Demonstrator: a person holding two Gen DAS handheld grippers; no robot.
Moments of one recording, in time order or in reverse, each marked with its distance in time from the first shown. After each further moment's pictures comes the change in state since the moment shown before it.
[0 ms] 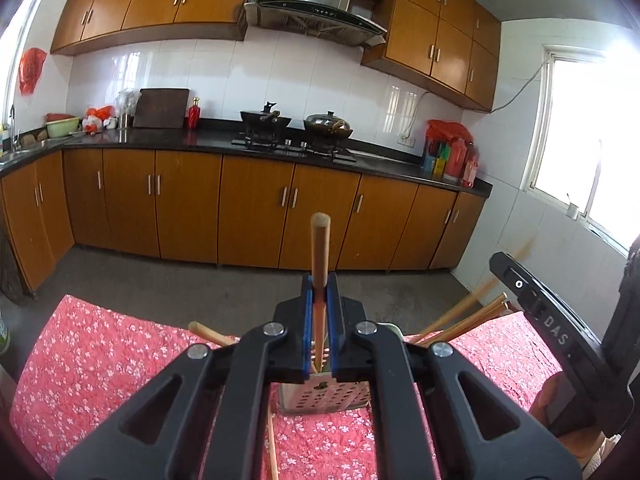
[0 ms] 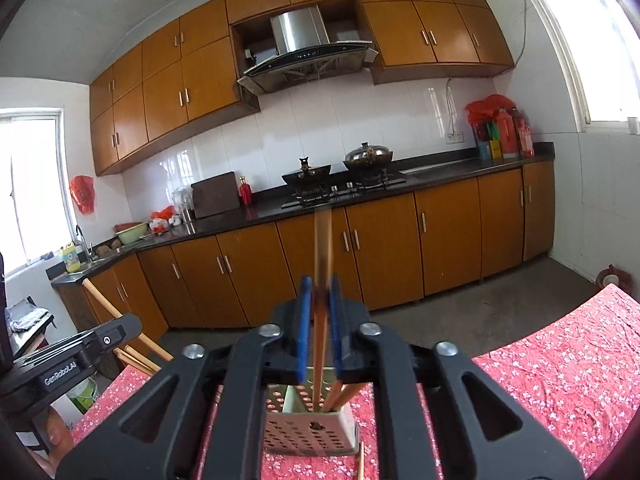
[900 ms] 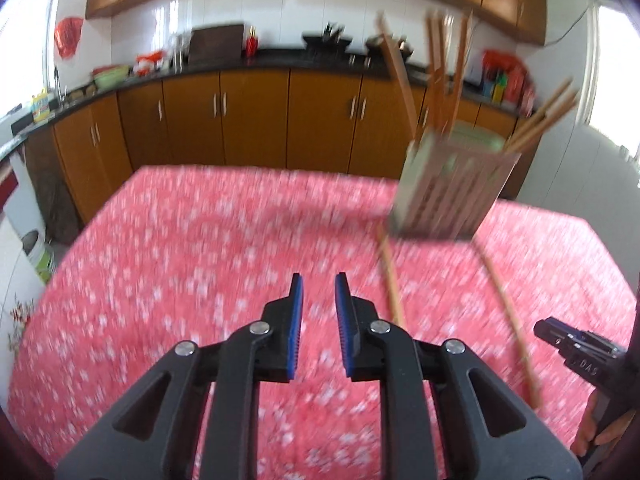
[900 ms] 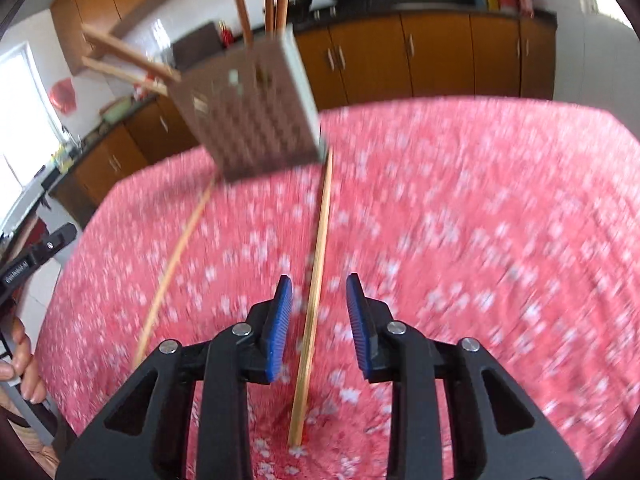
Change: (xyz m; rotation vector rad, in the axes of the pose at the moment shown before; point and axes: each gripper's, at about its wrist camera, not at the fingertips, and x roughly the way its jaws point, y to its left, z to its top) left arm -0.050 0.084 -0.182 0.005 0.264 0.230; right arm -0.021 -0.032 -0.206 0.057 0.607 -0.015
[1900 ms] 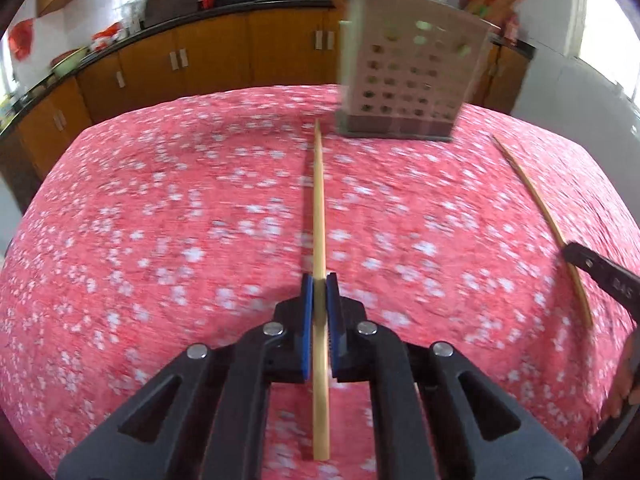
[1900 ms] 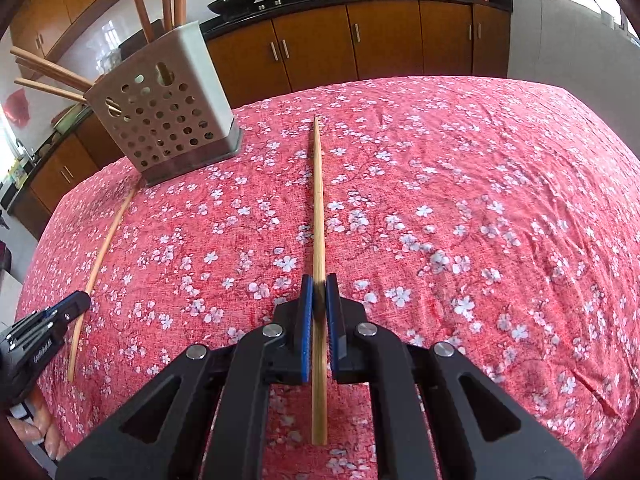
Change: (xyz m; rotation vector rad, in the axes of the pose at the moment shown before) left arm 0.059 -0.054 -0.041 0.104 0.196 -0.023; right arm 0.001 -0.044 -0.002 0.075 0.001 -0.164
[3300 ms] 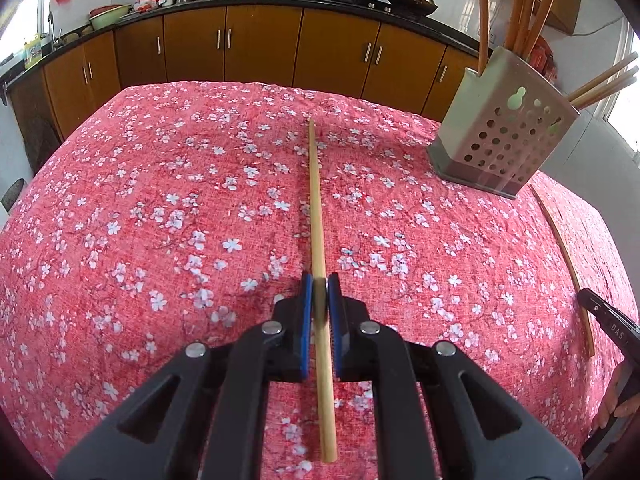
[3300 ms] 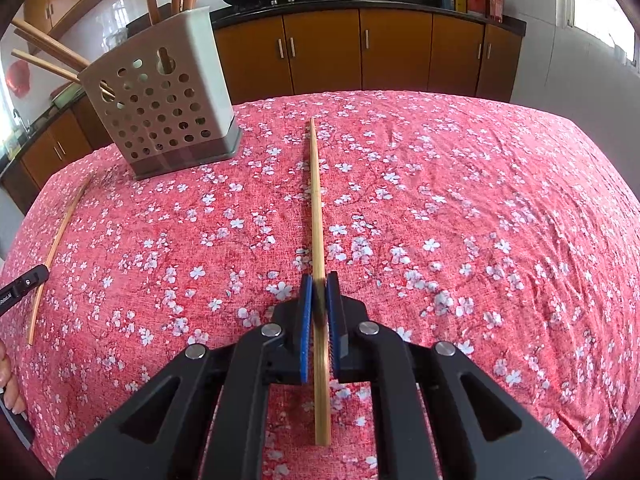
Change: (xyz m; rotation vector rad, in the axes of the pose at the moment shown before) left arm 0.002 0.081 0.012 -0.182 -0.018 -0.029; right arm 0.026 0.009 0.015 -0.096 -0.014 -0.053
